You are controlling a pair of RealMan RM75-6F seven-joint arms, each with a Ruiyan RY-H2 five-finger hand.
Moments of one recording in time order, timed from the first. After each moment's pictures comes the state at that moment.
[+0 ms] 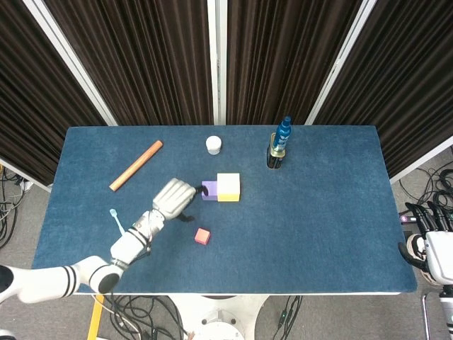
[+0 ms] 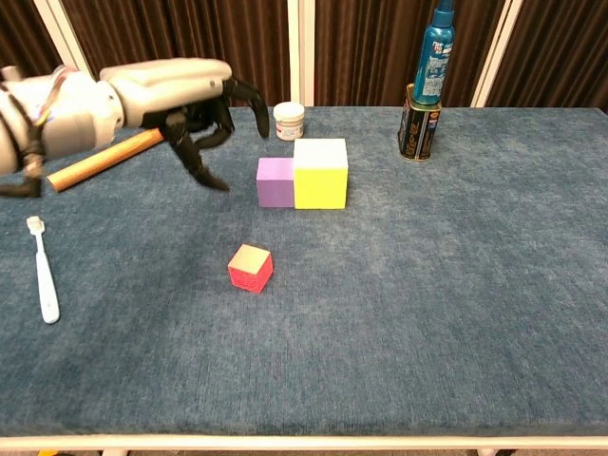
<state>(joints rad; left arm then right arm) -0.88 -1.51 -0.12 -1.50 1.25 0.92 0.17 0.07 -0.97 0.07 -1.68 -1.48 1.46 0.04</state>
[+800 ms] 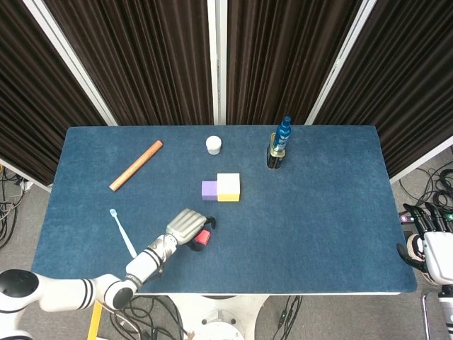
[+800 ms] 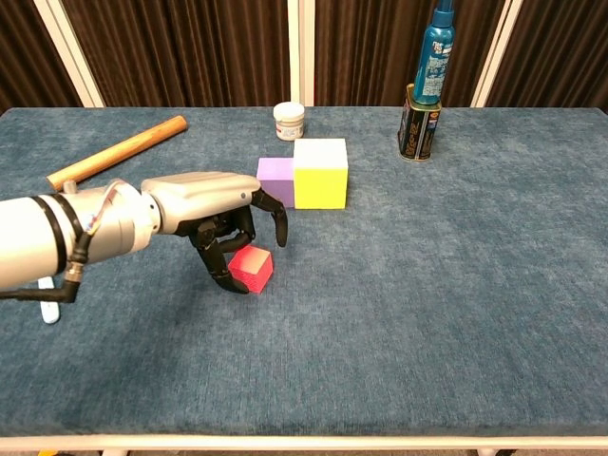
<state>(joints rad) -0.85 -1.69 -0.08 -1.46 1.07 0.83 0.26 0.07 -0.97 0.06 -1.66 -1.48 1.44 0.06</state>
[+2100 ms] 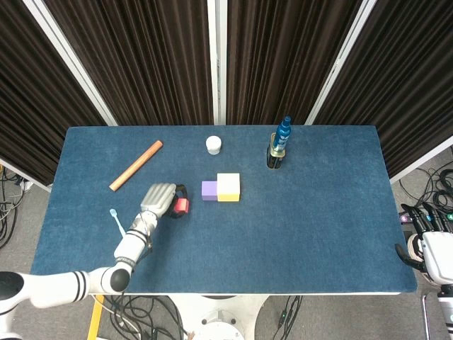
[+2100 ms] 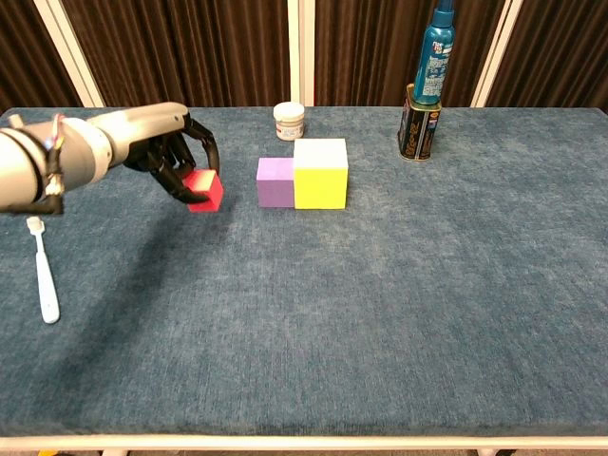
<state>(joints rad) -0.84 -1.63 -0.24 -1.44 0.74 0.90 0.33 0.08 -0.98 0.06 -1.65 -1.50 1.44 0.09</state>
